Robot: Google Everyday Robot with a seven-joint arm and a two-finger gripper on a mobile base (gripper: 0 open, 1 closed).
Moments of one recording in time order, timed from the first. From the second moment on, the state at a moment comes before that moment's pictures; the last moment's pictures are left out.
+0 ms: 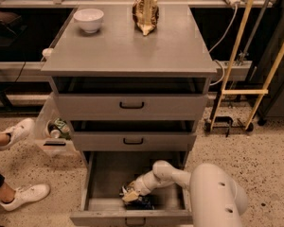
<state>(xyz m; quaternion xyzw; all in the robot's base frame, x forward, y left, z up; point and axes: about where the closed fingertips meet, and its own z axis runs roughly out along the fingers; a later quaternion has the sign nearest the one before) 0.555 0.070 0.154 -0.55 0.73 0.37 0.20</state>
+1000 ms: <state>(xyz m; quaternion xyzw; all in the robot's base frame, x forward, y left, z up) 0.552 0.072 0.157 -0.55 0.73 0.36 0.20</state>
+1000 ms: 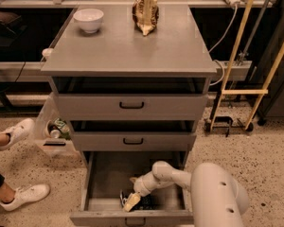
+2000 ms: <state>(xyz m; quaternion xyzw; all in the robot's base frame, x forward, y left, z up) 0.591 -0.067 0.293 -0.50 0.79 0.17 0.31</state>
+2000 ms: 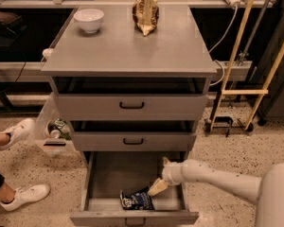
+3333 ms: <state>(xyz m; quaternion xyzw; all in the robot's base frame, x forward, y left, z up) 0.572 -0.130 0.423 -0.50 0.80 0.11 0.32</state>
